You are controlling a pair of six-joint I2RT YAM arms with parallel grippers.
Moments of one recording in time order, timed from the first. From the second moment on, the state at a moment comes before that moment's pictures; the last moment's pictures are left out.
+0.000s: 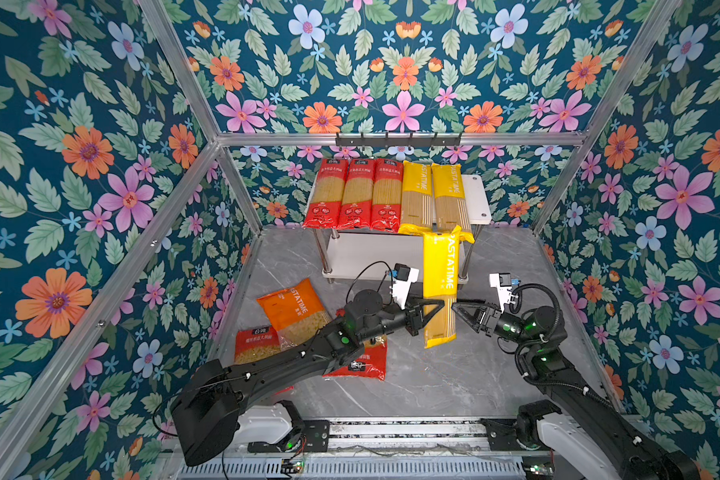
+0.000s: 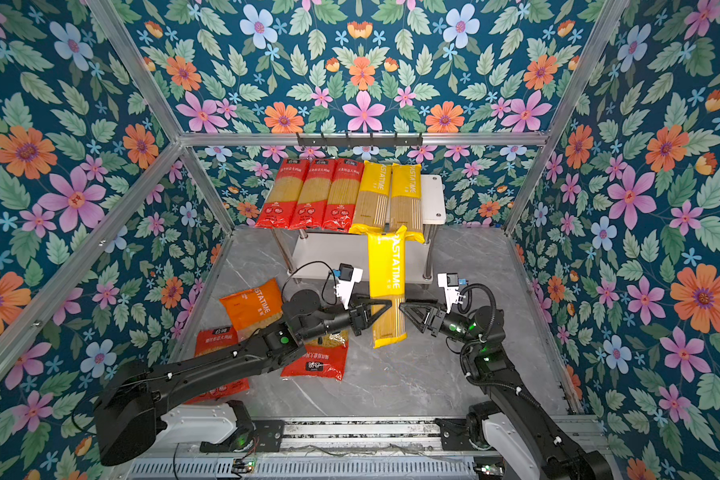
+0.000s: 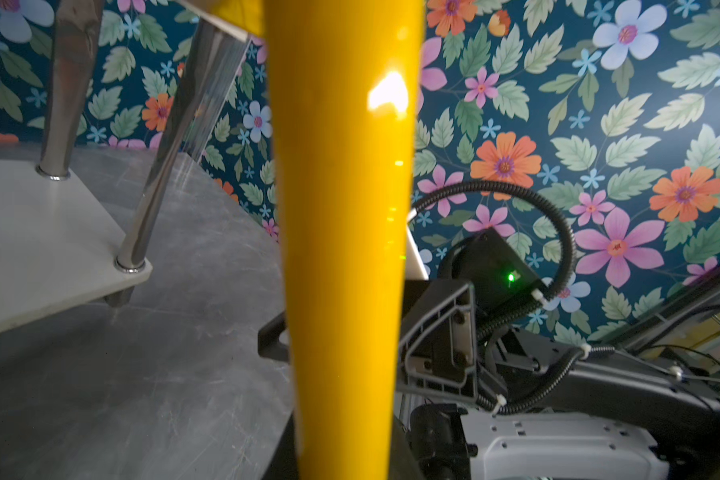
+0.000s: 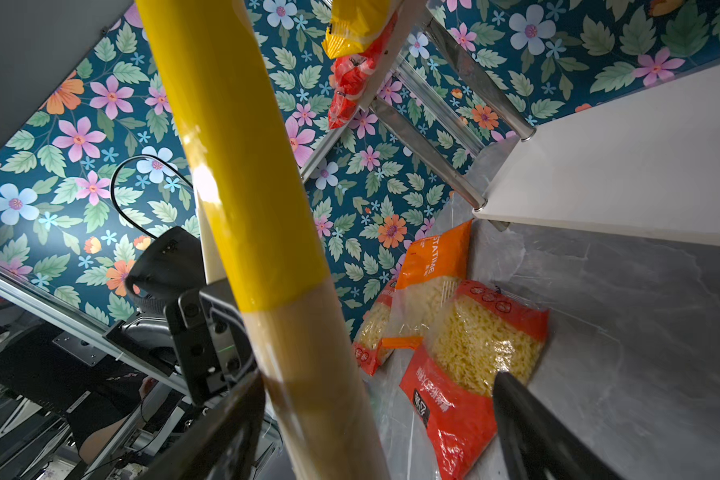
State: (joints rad) left arm -0.97 1.28 0.83 0.48 0.28 -0.63; right arm 0.22 0.82 0.35 0.61 -0.89 0.94
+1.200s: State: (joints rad) left arm -0.88 1.41 1.03 0.64 0.38 -0.77; right arm 0.25 0.81 0.82 0.03 -0.84 0.93
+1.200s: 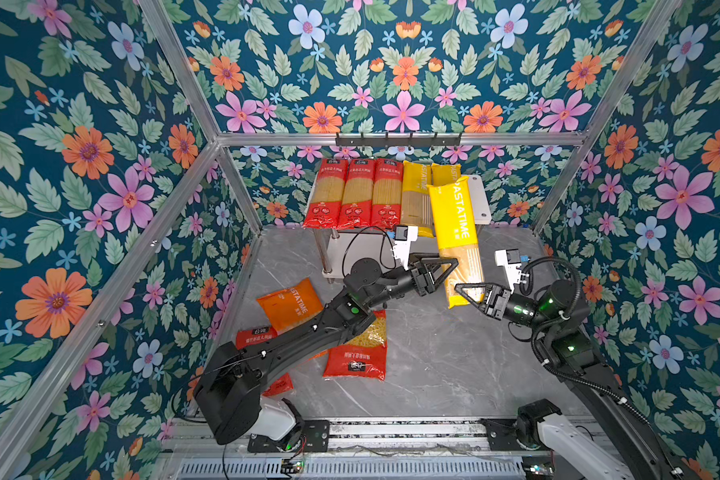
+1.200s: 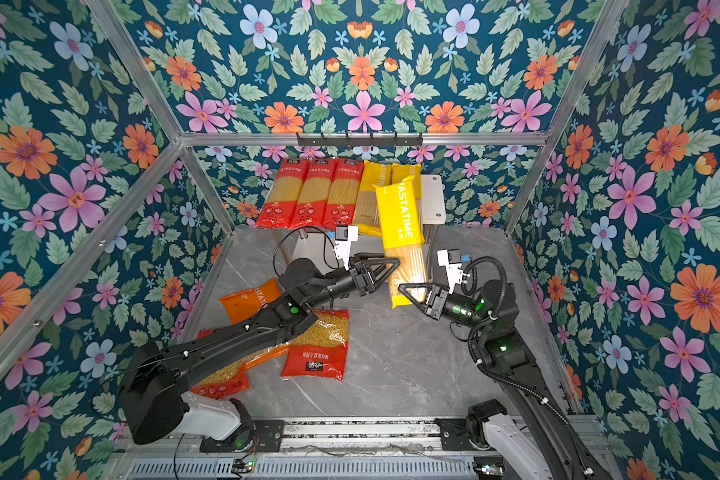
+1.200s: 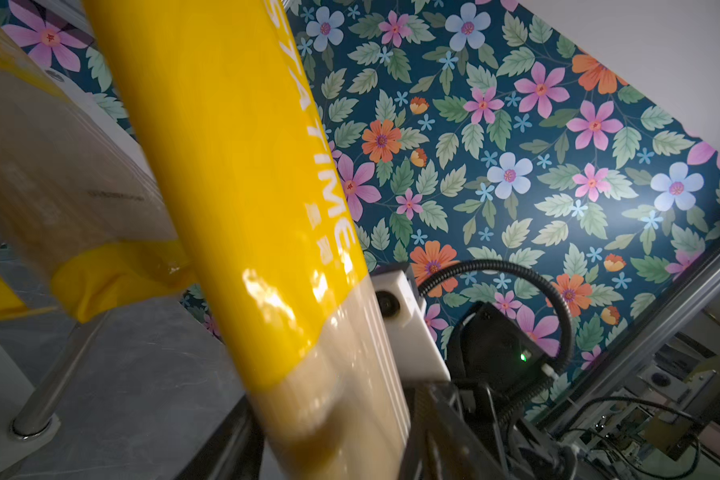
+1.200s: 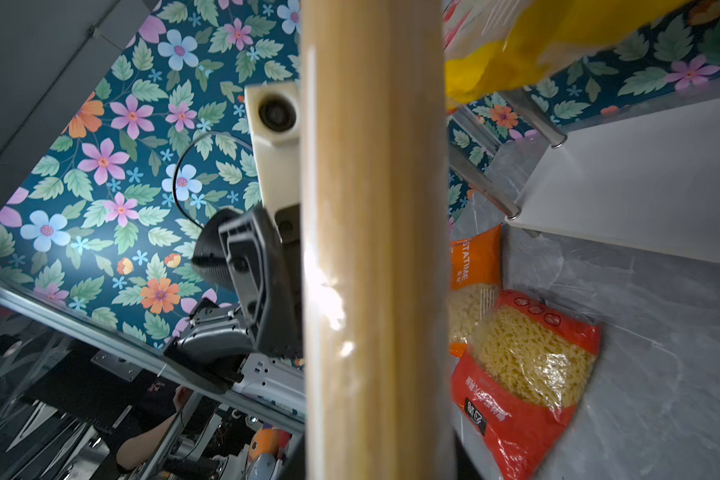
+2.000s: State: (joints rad) left arm -1.00 1.38 0.59 0.75 0.22 -0.75; right arm -0.13 1.46 1.69 -0.74 -1.02 0.77
